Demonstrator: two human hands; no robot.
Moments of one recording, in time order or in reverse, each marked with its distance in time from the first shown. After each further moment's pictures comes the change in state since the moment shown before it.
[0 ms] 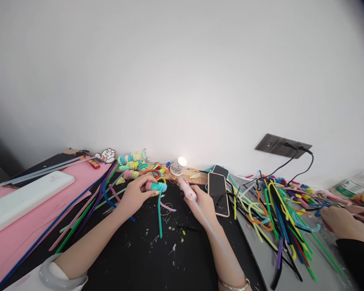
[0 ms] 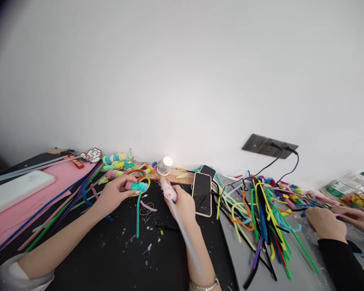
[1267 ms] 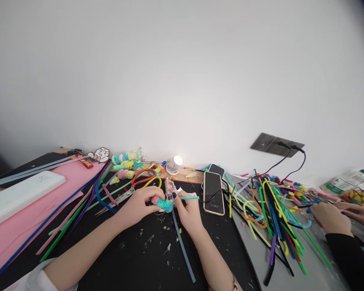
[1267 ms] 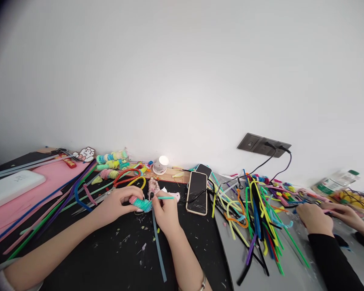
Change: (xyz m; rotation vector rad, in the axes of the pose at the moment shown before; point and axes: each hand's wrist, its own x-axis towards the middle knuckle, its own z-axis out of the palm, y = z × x) left_hand -0.021 0.022 0.015 0.082 -0.341 0.149; right_hand -0.012 -0.024 0.026 0.422 0.090 -0.214
